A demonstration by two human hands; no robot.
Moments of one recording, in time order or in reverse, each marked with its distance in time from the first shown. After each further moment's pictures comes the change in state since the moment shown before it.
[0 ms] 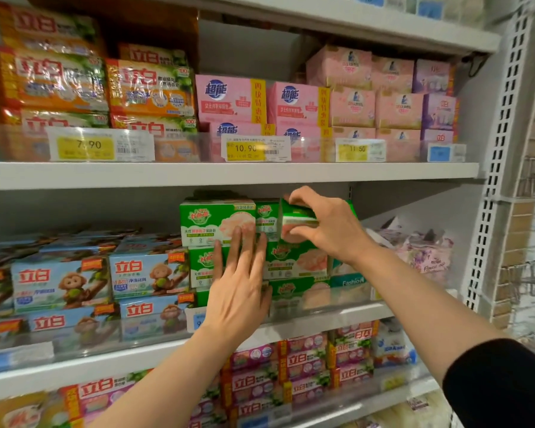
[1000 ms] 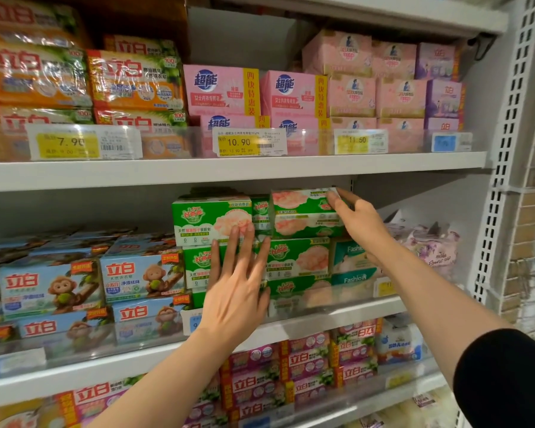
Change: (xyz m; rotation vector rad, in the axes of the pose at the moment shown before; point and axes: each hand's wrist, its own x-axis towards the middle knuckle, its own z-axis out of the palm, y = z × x) left_hand -0.001 -0.003 0.008 0.087 -0.007 0.030; right_hand -0.012 0.055 0.003 0.531 0.075 0.777
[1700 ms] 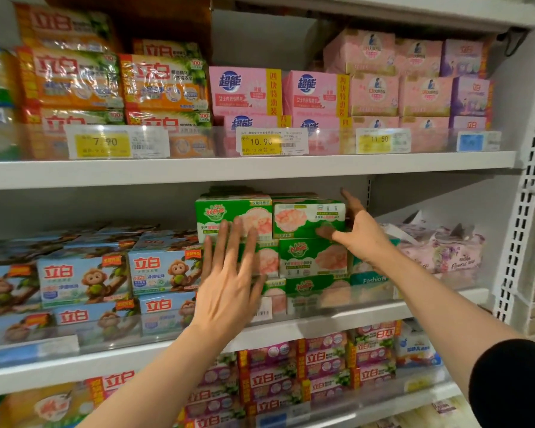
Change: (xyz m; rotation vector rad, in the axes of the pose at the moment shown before) left_hand -0.011 -0.033 -0.014 -0.078 0.104 -0.073; right_hand -0.005 0.008 0.027 -0.056 -0.168 -0.099
